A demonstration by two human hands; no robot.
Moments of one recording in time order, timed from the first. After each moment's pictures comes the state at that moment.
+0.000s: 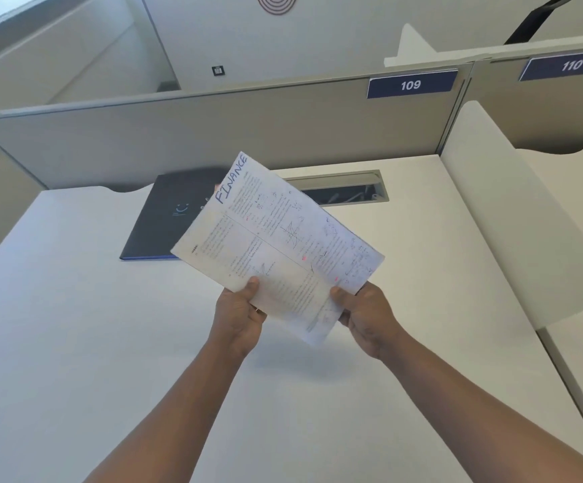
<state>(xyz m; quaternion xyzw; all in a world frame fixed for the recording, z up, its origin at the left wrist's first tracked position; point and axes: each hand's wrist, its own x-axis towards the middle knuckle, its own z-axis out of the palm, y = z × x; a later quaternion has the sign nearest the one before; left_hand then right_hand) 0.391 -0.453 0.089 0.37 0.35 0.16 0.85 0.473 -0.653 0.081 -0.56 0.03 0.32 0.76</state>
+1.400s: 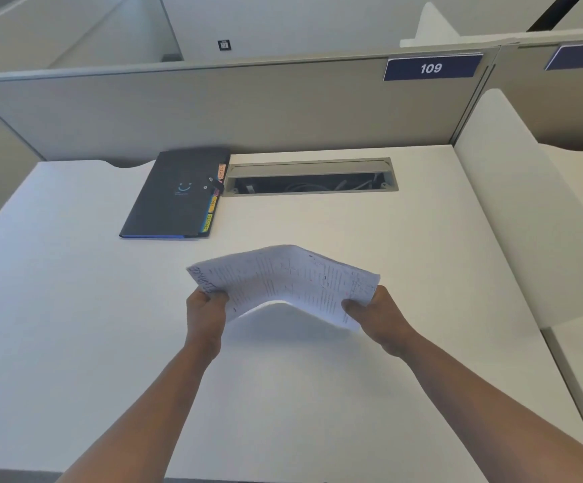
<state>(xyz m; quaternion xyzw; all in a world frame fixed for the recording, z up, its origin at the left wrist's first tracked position) 0.346 -0.404 0.036 0.61 0.43 0.18 0.64 0.479 -0.678 0.052 -0.75 -0.10 0.33 0.57</state>
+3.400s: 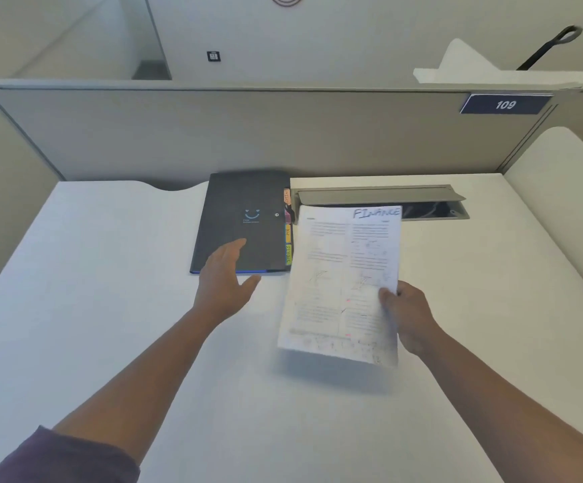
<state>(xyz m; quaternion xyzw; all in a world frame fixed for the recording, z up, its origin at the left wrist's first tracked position) 0.369 -0.112 0.050 0.92 0.19 0.09 0.32 0.463 -0.444 0.055 -0.76 0.12 0.20 0.61</state>
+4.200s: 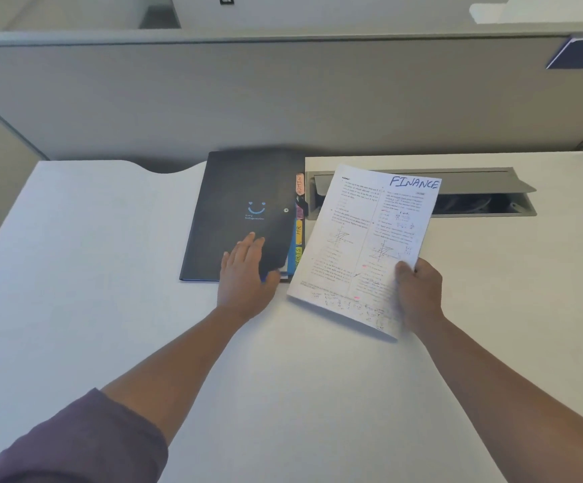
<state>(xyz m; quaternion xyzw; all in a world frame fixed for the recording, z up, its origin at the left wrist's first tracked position) 0.452 -0.107 -0.036 0.95 0.20 0.03 0.24 0.568 -0.395 -0.011 -0.79 0.16 0.11 0.59</state>
